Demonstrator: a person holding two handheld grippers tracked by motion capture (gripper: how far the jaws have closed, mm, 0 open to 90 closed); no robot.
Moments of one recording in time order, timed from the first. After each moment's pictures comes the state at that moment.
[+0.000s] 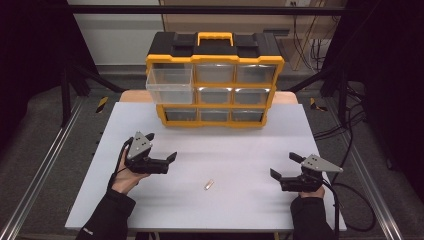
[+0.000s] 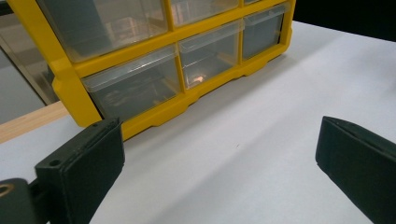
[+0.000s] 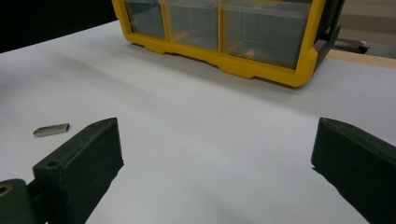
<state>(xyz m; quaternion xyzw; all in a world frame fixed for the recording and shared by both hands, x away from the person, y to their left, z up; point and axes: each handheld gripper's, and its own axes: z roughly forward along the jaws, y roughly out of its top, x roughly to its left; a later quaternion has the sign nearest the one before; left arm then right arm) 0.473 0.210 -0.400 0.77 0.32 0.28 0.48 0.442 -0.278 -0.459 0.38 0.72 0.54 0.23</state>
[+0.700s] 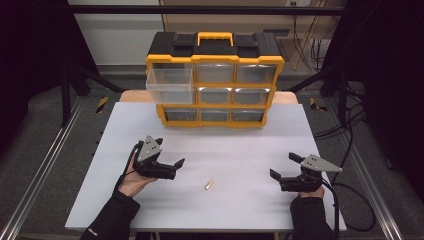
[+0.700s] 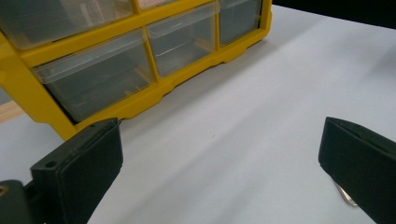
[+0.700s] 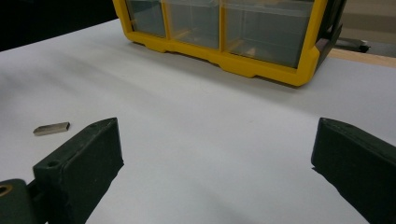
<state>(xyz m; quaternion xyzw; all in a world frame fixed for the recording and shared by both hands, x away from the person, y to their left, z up) 0.469 0.190 -0.410 0.79 0.31 0.25 0.47 0.442 -0.277 -0.459 0.38 0.72 0.53 0.23</state>
